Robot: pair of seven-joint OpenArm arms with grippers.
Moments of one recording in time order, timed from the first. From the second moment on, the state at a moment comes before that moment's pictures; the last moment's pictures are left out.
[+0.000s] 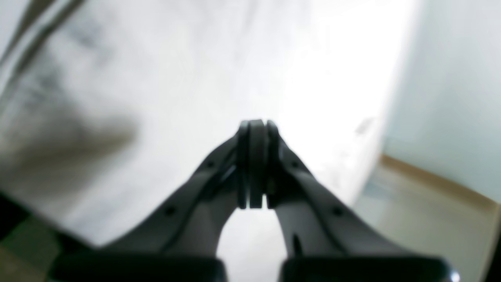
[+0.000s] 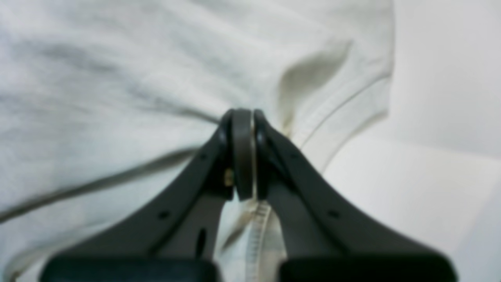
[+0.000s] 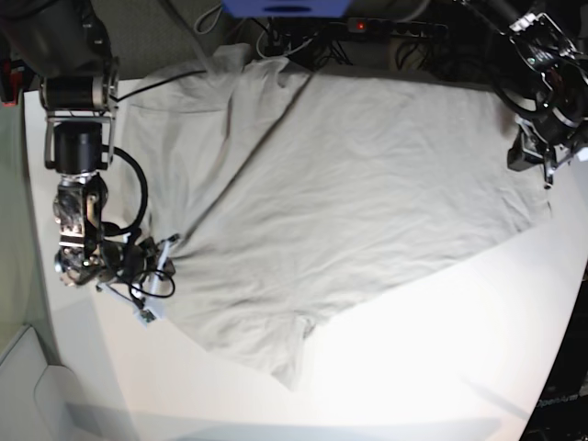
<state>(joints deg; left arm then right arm) 6.1 -5.8 -53.3 93.0 -51.1 17.2 69.6 25.8 14.2 2.5 57.5 6.1 40.5 -45.9</state>
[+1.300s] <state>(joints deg) -34.9 -14.0 -12.4 31.9 -37.0 17.4 18.5 25.8 21.3 6.4 57.9 6.1 40.5 -50.2</state>
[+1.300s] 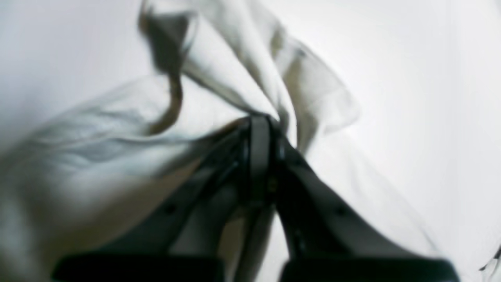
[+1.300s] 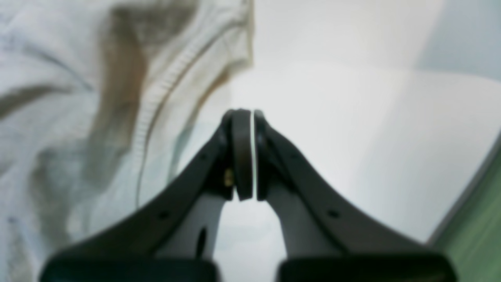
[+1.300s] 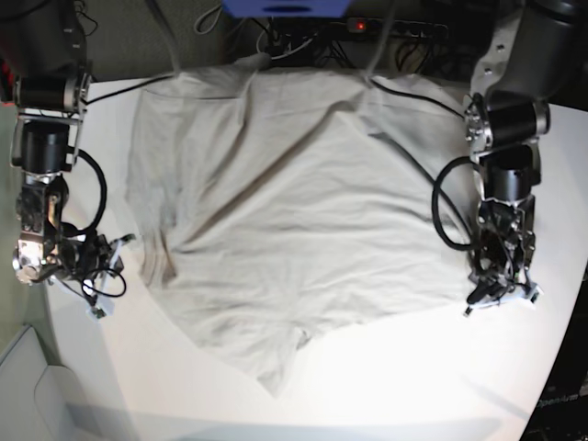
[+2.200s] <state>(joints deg) -21.2 -24.2 -11.8 49.1 -48.4 17.8 28.5 28.8 15.7 10.8 60.1 6.1 40.5 -51.4</state>
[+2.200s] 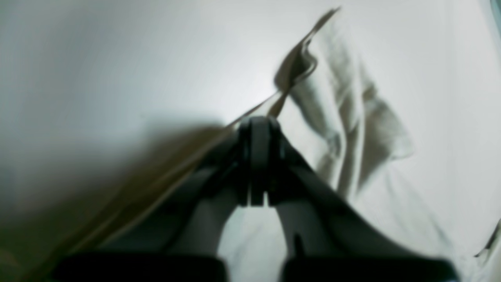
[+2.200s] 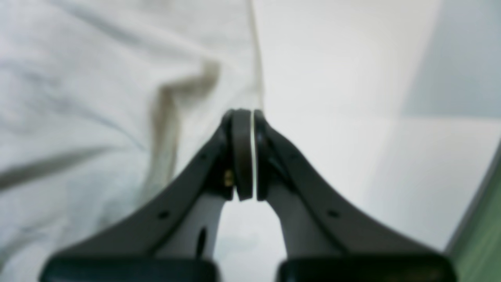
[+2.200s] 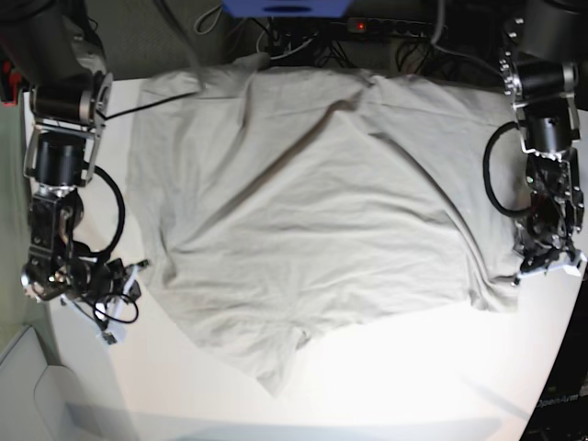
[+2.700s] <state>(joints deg) -23.3 -24.8 -6.4 48.9 -30.6 17.8 34.3 41.6 7.8 0.4 45.7 5.9 40.5 -47.5</state>
